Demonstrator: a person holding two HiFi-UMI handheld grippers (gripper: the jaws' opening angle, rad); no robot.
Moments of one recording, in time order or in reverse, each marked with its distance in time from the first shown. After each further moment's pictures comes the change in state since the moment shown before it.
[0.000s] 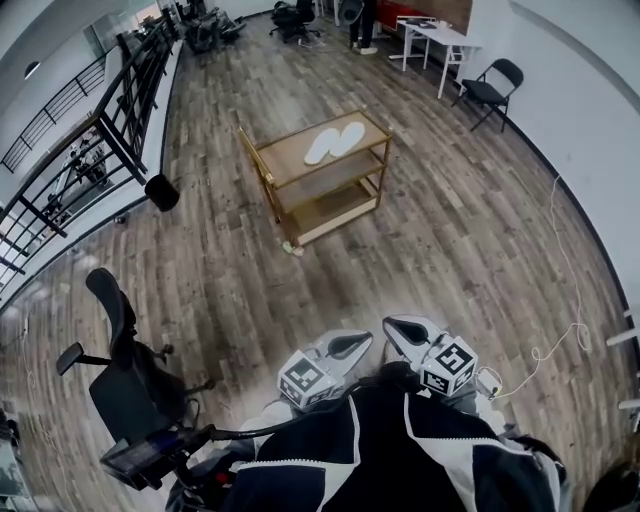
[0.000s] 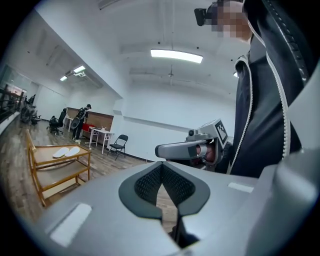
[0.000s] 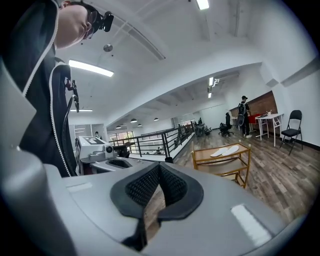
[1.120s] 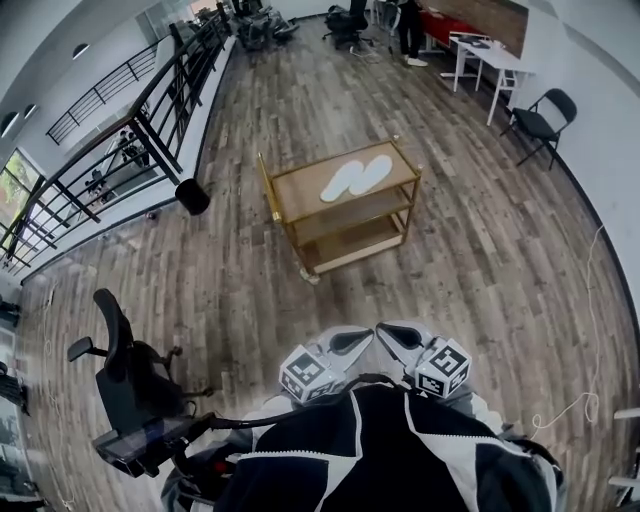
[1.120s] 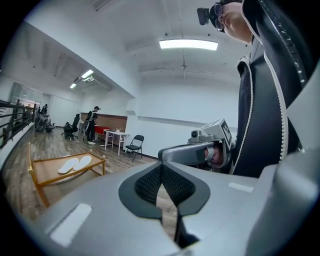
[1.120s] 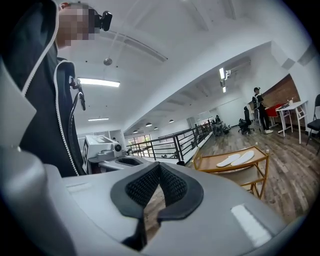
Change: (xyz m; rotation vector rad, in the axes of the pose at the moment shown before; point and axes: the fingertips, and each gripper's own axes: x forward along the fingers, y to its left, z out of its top) left arm 0.155 0.159 0.054 0.023 0.041 0.177; right arm 0.067 -0.188 0.059 0.025 -0.019 0.245
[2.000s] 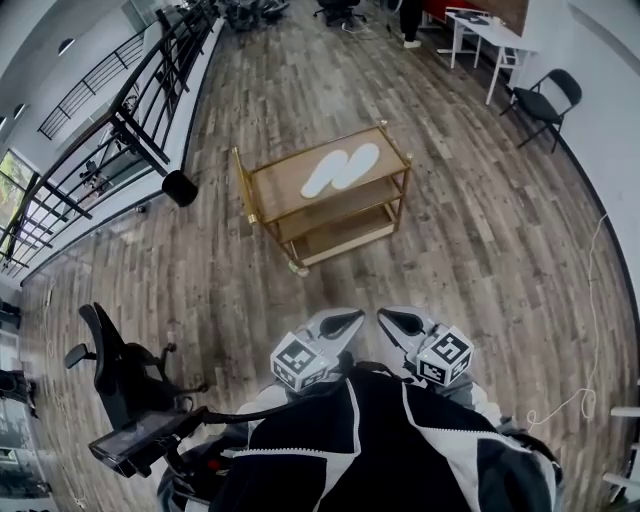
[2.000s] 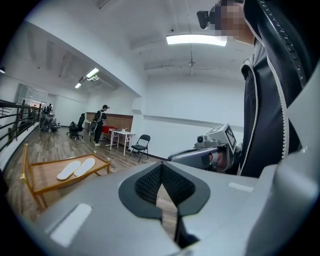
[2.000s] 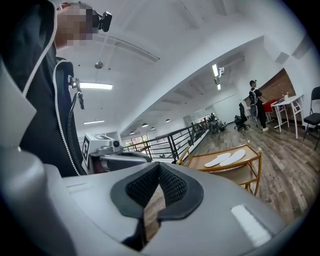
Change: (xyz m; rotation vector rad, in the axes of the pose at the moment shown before) left arm 0.075 0.062 0.018 -0.015 0.001 0.066; right arm -0.012 -0.104 0.009 0.048 0.002 -0.020
